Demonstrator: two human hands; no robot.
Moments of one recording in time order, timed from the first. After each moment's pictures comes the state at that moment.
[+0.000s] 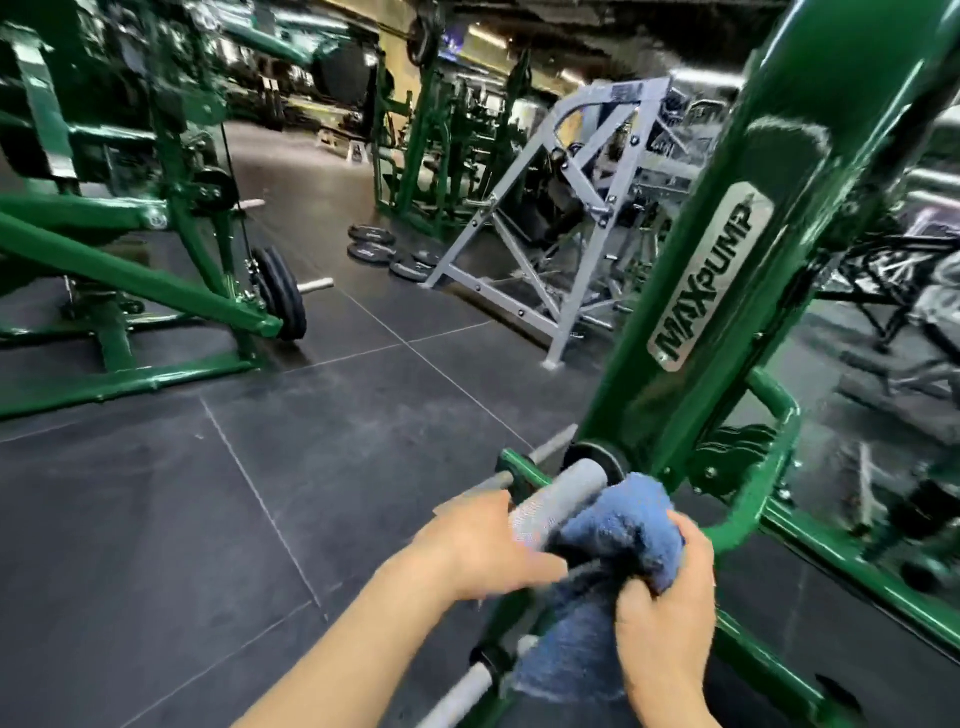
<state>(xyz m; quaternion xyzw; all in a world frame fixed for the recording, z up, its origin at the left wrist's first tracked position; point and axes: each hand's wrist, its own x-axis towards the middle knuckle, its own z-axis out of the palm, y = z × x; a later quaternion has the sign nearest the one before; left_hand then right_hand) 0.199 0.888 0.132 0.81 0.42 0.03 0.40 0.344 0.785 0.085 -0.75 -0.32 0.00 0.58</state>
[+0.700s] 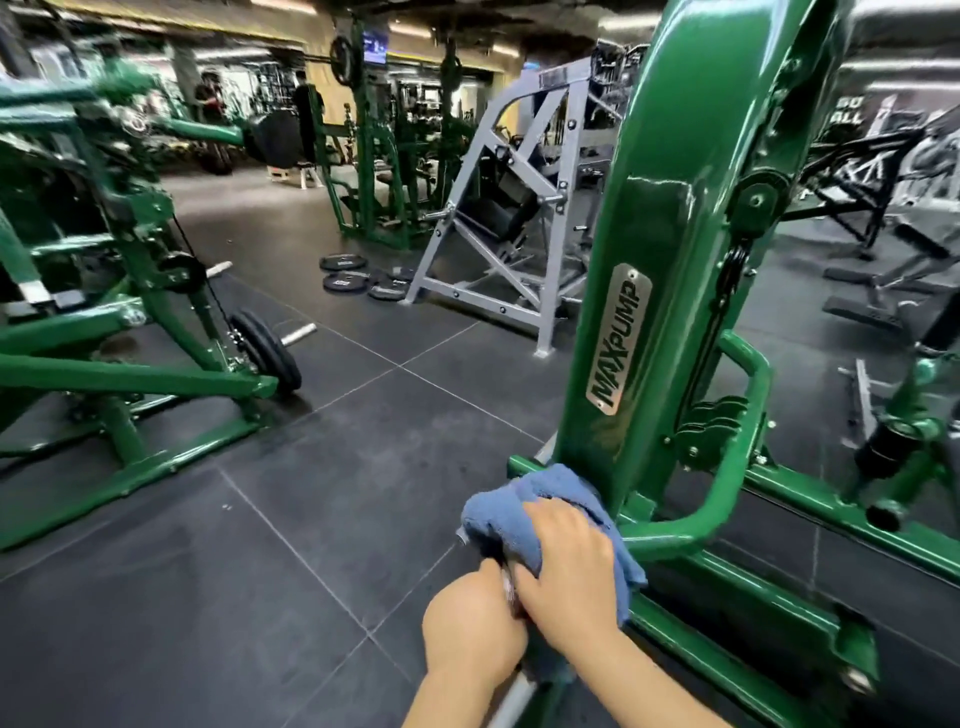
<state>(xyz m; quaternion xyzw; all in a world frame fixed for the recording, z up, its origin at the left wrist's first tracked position) 0.208 0.868 0.128 0.86 0.47 0.06 0.19 0.321 0.839 0.118 -0.81 -0.52 -0.10 0.26</state>
